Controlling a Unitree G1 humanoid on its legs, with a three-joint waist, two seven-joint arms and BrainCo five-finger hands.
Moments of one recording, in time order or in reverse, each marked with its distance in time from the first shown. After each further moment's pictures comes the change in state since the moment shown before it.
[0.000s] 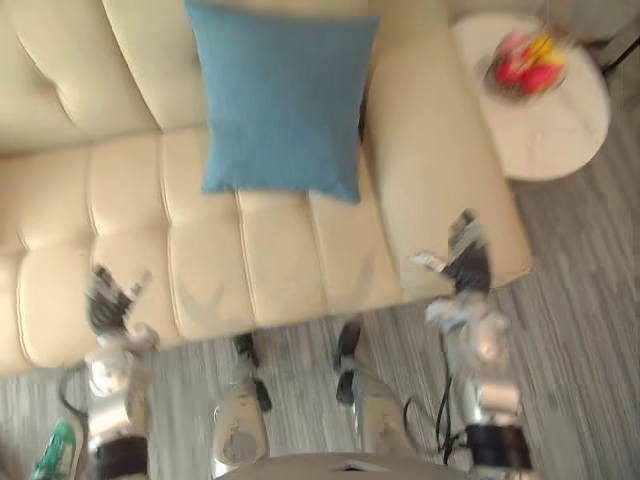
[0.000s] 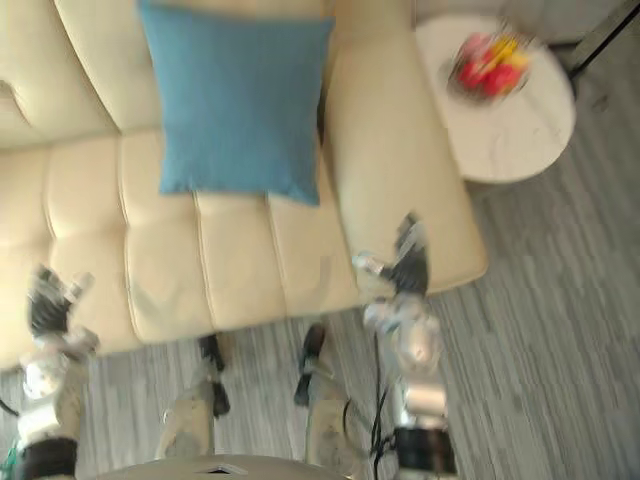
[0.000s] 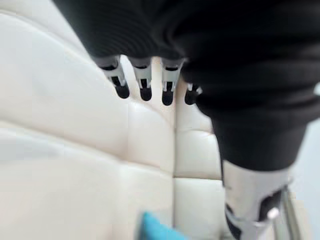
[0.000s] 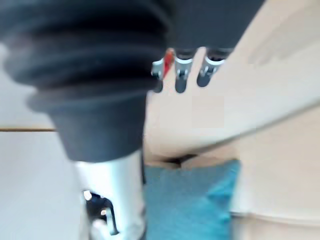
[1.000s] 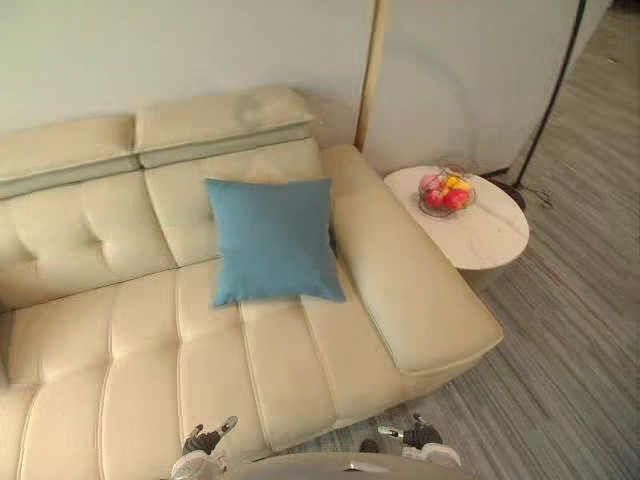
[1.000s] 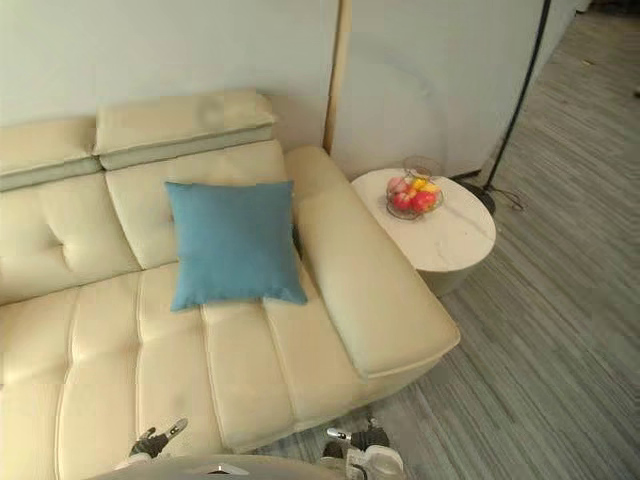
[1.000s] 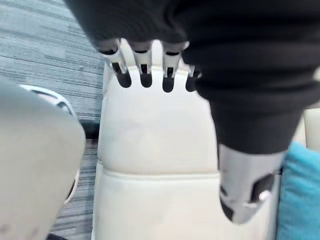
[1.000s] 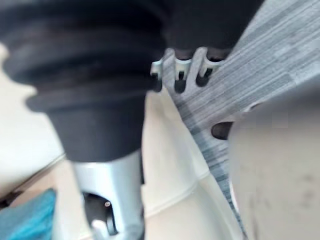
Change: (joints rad) left arm -0.033 -0.120 -0.005 0.695 0.292 0.090 -0.026; right arm -0.013 0.066 -0.185 0.906 -0.266 0.107 0.031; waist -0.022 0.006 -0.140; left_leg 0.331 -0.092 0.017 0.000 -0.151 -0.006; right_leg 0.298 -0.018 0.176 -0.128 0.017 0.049
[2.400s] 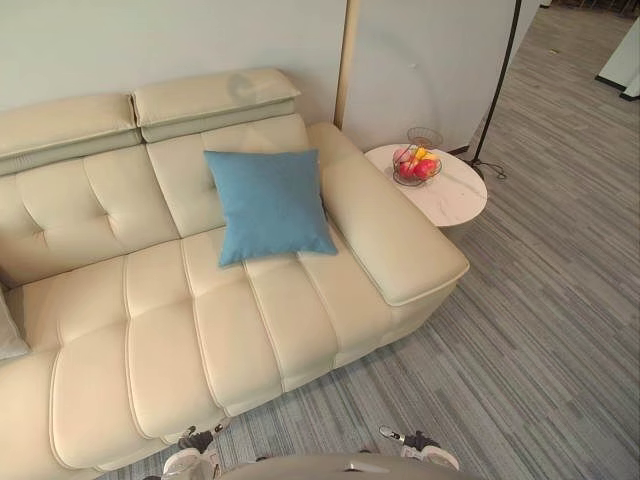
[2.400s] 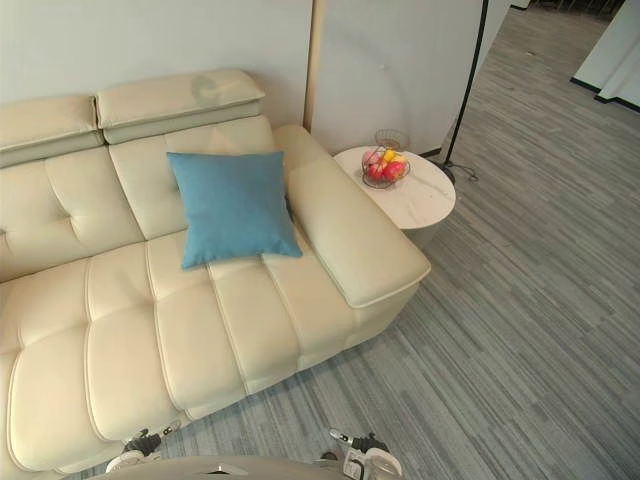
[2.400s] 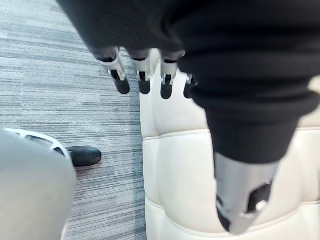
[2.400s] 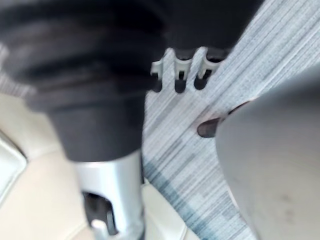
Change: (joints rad) left arm -0.023 0.040 0.021 0.057 0.020 0.026 -0.001; right arm -0.087 0.015 -0.178 0.172 0.058 0.042 -0.034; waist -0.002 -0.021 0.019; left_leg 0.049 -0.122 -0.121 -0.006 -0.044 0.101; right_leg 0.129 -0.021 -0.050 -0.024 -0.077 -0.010
